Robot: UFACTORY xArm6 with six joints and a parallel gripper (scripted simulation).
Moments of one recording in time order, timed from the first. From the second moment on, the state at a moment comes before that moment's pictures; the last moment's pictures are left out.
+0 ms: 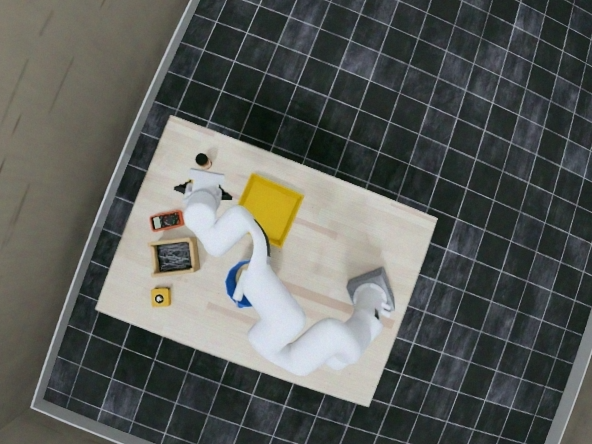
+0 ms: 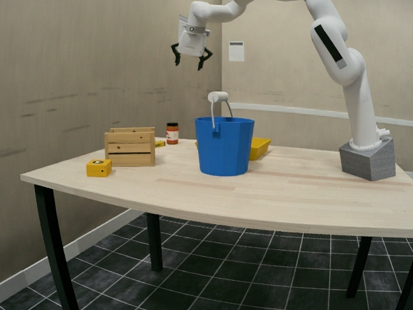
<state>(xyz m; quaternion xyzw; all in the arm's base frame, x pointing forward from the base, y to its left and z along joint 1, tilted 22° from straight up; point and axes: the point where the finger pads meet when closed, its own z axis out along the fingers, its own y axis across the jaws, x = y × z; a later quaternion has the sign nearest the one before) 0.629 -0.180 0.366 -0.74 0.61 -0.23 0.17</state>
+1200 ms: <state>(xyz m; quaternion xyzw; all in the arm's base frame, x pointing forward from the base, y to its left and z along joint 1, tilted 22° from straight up) 0.568 -0.078 0.367 -0.74 0.63 -0.15 0.19</state>
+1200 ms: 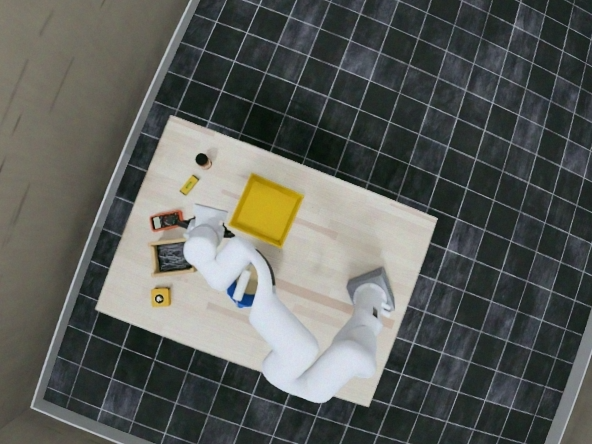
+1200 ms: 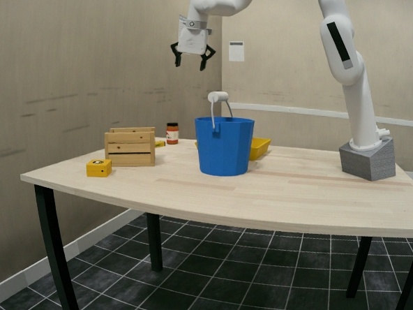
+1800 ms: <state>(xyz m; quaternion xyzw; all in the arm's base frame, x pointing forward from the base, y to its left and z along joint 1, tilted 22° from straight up) 0.473 0.021 0.351 -0.73 0.65 -0.06 0.20</state>
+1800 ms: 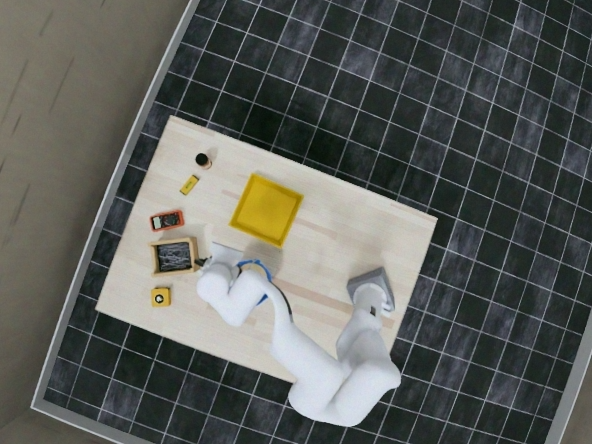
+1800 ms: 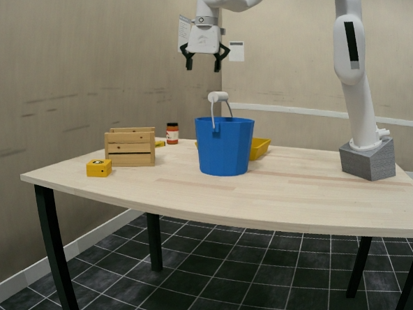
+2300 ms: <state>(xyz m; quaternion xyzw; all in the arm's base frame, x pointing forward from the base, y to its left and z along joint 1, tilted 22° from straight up) 0.403 0.071 0.335 -0.73 0.66 0.00 0.19</state>
